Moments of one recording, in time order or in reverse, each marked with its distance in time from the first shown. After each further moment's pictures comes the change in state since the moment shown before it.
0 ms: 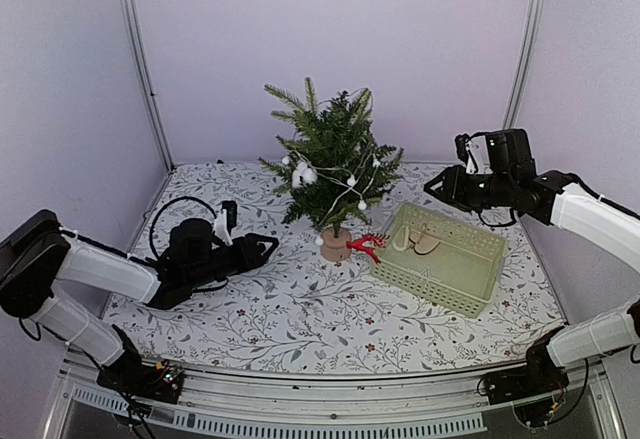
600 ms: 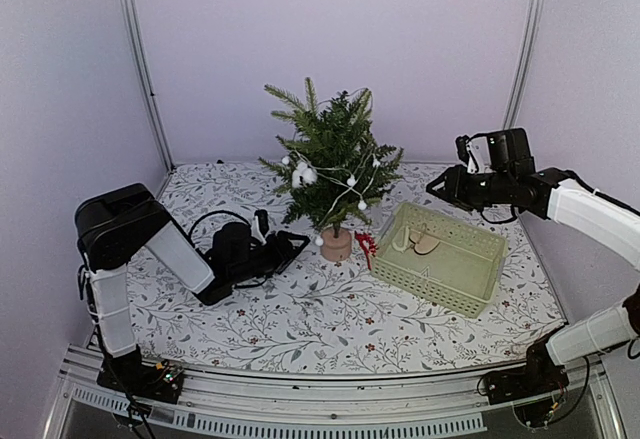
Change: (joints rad) left arm -0.016 0.566 0.222 0.402 0.081 -0.326; right arm -0.067 0.049 0.013 -0.004 -0.073 -0.034
